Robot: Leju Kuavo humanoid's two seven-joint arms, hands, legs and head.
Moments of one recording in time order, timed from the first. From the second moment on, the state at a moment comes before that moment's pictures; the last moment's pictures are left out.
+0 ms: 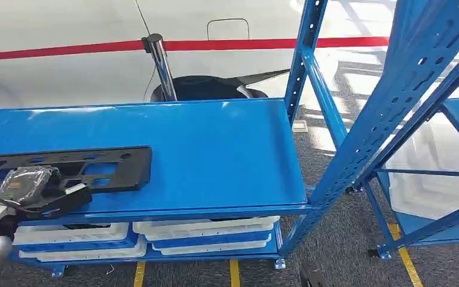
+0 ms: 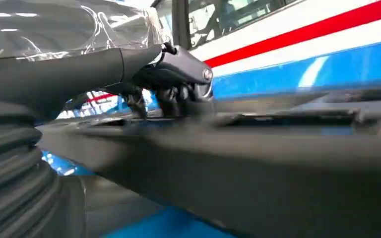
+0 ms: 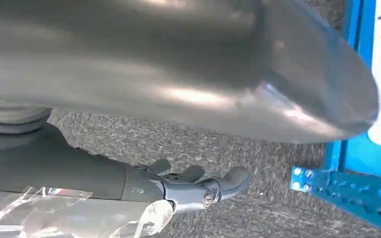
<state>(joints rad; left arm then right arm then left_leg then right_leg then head) -0.32 0.83 -0.44 -1.56 -0.89 -0.09 0.40 -0.15 0.01 -0.02 -0.25 0.12 -0.08 -0.20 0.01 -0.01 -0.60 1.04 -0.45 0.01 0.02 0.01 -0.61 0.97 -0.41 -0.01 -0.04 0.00</state>
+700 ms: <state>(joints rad) -0.34 0.81 -0.41 -1.55 -0.75 -0.14 0.38 -0.15 0.00 -0.01 -0.25 0.09 -0.08 -0.20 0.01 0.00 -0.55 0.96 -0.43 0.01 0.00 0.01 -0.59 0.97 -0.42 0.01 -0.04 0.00</state>
